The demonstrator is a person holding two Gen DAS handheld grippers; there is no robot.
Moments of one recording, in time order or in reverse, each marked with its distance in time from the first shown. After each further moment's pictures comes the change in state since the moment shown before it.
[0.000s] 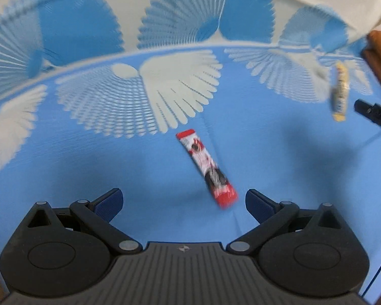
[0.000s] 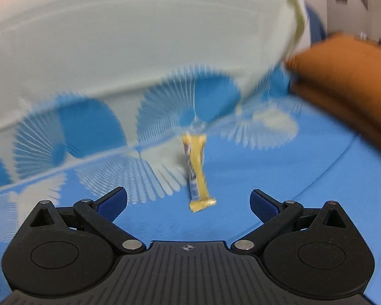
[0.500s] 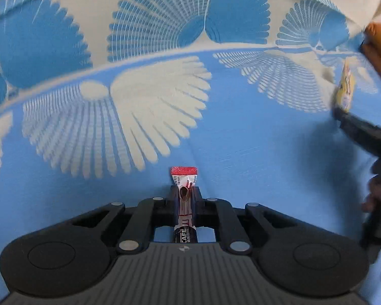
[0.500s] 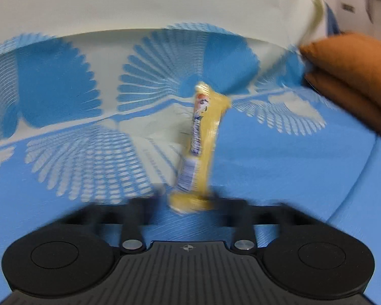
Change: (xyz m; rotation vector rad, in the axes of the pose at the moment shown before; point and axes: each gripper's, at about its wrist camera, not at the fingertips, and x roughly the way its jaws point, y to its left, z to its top) left arm 0.027 -0.007 0.017 0.054 -0.038 -0.026; right arm 0.075 0.030 -0.020 -0.116 -0.019 -0.096
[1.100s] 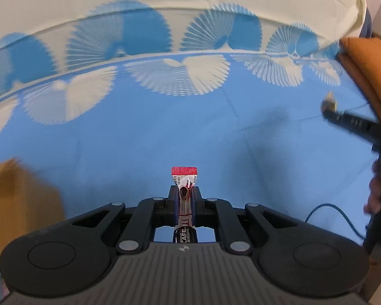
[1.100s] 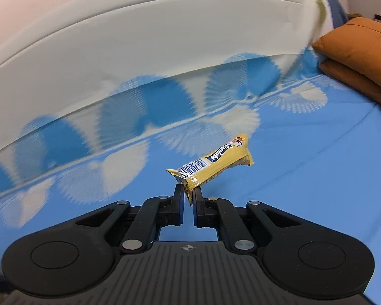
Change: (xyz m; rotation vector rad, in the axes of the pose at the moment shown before) left arm -0.247 0.078 -0.156 -0.058 -0.046 0.018; right arm -0.278 0.022 -0.016 0.136 0.095 0.325
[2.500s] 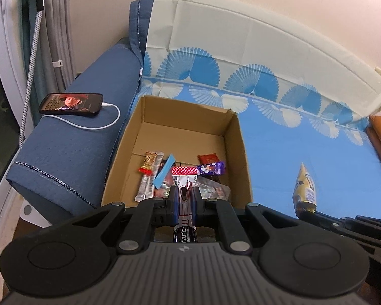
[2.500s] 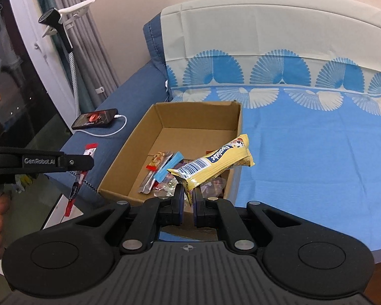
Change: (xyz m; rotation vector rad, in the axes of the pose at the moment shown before) left arm -0.320 0.196 -0.269 -0.316 -0.243 0.188; right arm -0.358 0.287 -0.203 -0.391 0.189 0.469
